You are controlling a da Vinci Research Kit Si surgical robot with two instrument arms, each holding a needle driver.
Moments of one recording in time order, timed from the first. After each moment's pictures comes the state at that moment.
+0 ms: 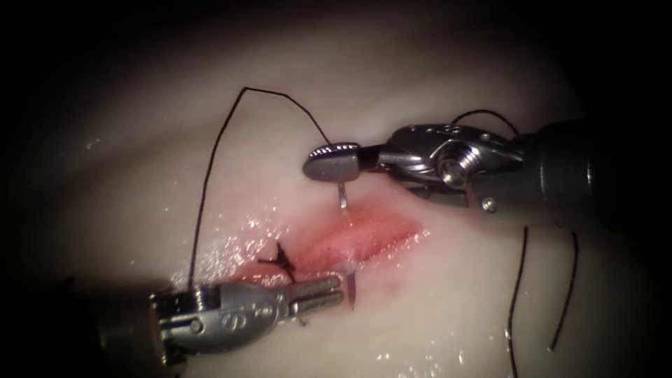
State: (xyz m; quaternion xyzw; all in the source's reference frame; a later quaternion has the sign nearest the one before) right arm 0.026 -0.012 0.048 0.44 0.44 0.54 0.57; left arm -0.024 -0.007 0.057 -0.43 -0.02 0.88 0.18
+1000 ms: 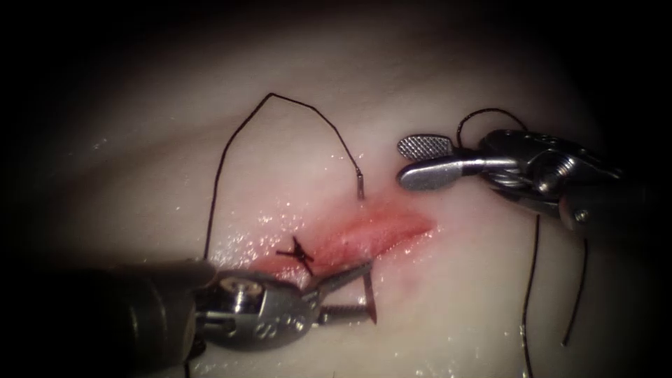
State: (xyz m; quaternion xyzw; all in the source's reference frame) right arm 0.017 -0.010 0.048 0.27 0.52 0.56 0.58; left arm -0.029 -0.006 0.056 -0.47 0.08 0.88 -0.03
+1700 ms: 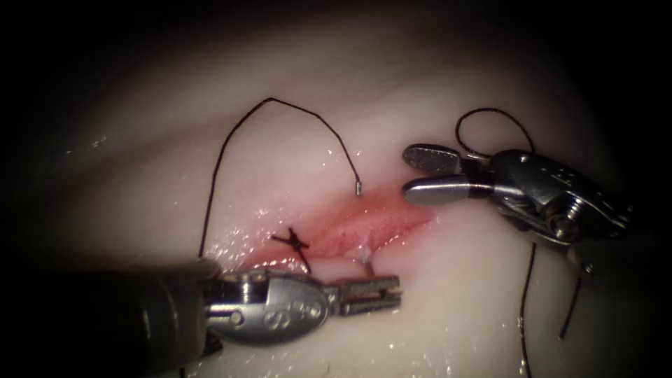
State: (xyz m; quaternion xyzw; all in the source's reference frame) right arm 0.017 -0.012 0.047 0.15 0.62 0.42 0.65; left arm -0.030 -0.004 0.053 -0.57 -0.05 0.81 0.13
